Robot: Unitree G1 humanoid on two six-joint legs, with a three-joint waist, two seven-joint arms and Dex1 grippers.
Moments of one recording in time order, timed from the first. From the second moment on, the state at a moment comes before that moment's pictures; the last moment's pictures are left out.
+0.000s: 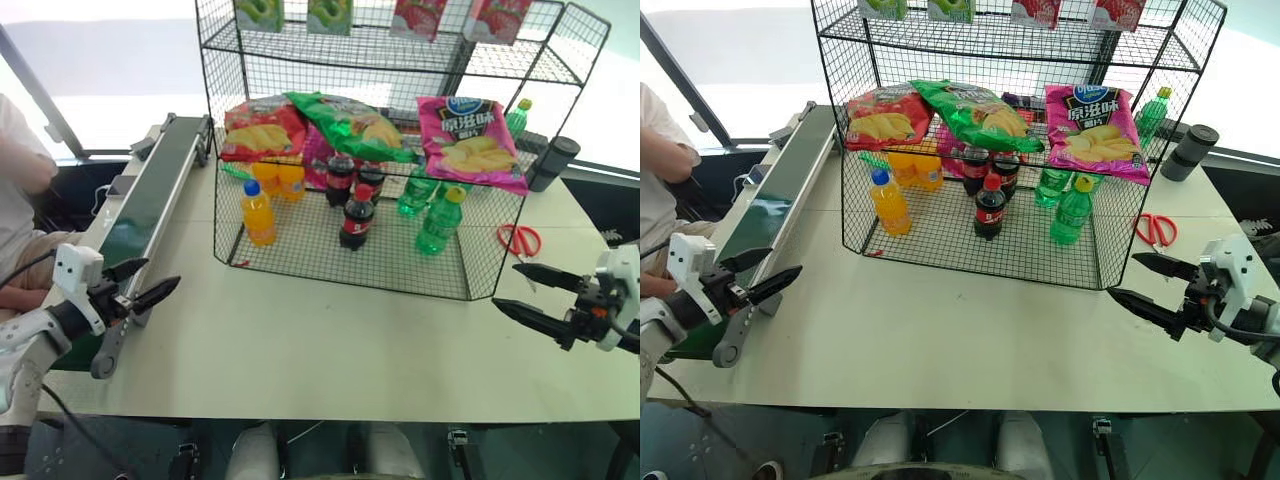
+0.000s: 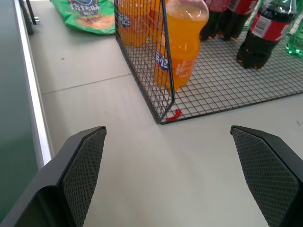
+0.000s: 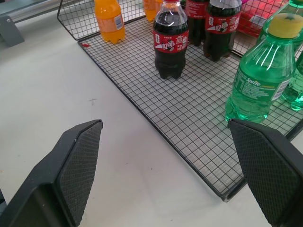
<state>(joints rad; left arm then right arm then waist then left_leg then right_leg) 0.02 0.80 0.38 0.05 -0.64 0.33 -0.85 0.15 -0.88 -0.52 -0.13 0.64 0.40 1.15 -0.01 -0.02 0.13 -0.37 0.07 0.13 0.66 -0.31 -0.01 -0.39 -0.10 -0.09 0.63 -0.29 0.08</state>
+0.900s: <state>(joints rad) 0.07 0.77 0.41 0.04 -0.48 0.14 -0.95 0.09 -0.83 -0.40 -0.16 0.62 0.39 1.13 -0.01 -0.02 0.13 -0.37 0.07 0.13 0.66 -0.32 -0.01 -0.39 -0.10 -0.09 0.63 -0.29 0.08</state>
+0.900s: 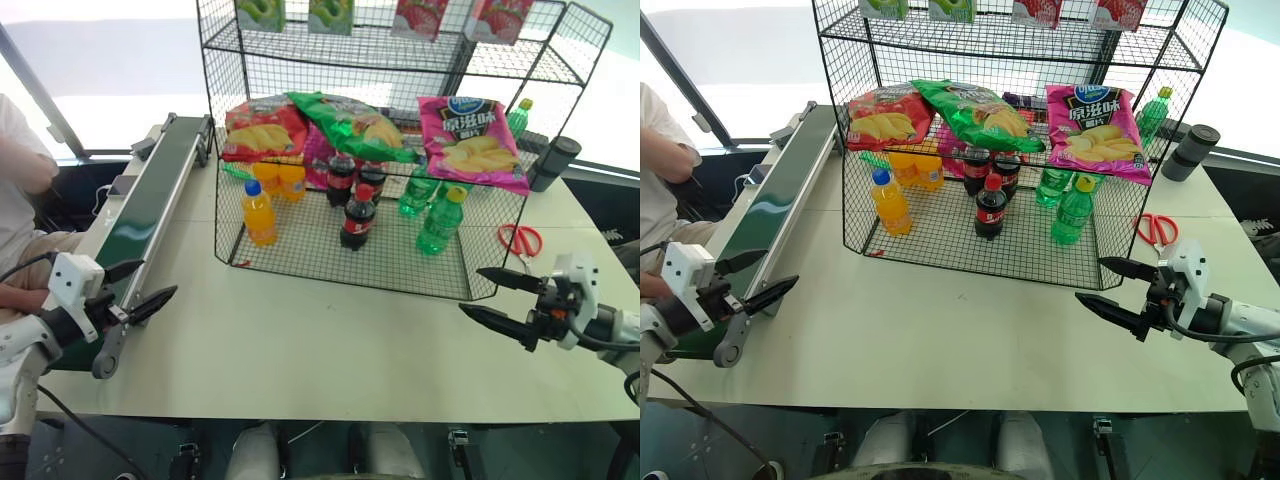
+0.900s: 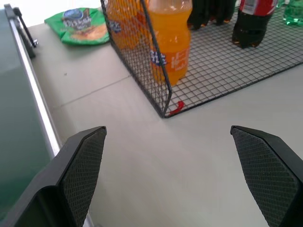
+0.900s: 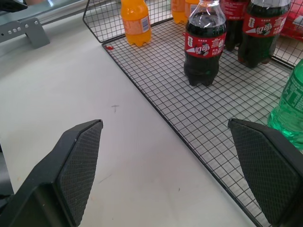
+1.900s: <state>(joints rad) 0.04 0.73 0.41 0.01 -0.49 0.16 -0.96 0.05 -0.83 -0.39 -0.20 0.61 0.48 1.05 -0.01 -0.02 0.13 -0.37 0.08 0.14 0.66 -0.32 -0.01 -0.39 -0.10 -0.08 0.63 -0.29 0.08</state>
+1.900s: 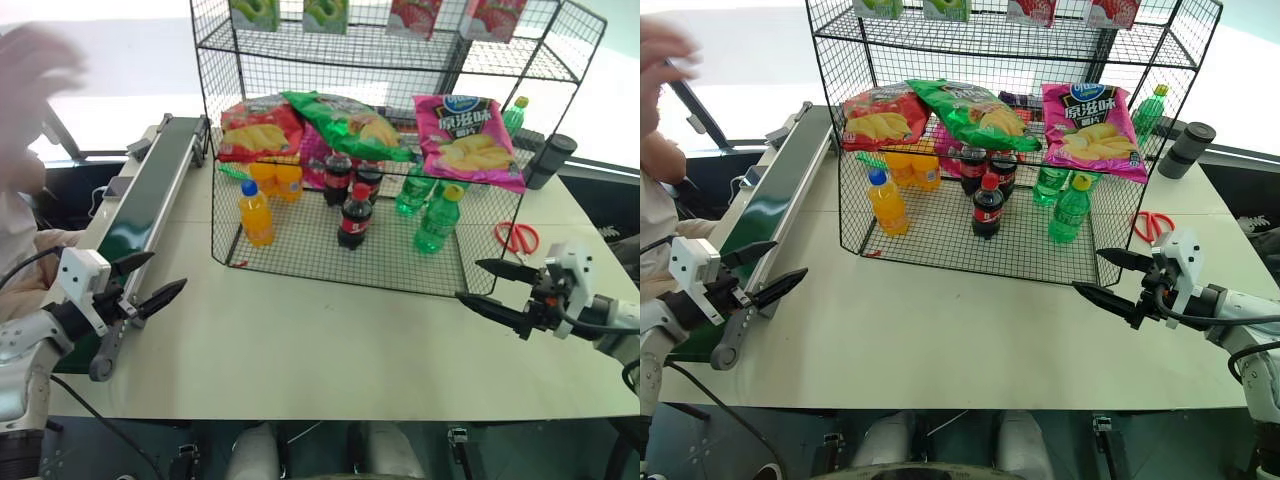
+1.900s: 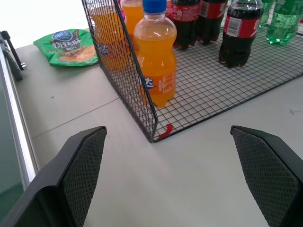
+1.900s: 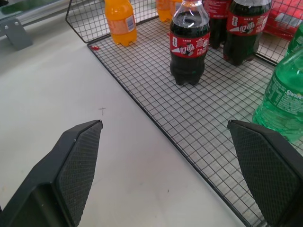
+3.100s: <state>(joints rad) 0.06 0.71 0.41 -0.04 -0.51 0.17 -0.93 0.04 -0.81 -0.36 -0.07 0.57 0.37 1.13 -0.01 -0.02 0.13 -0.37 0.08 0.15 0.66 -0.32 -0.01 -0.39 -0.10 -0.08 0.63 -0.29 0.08</state>
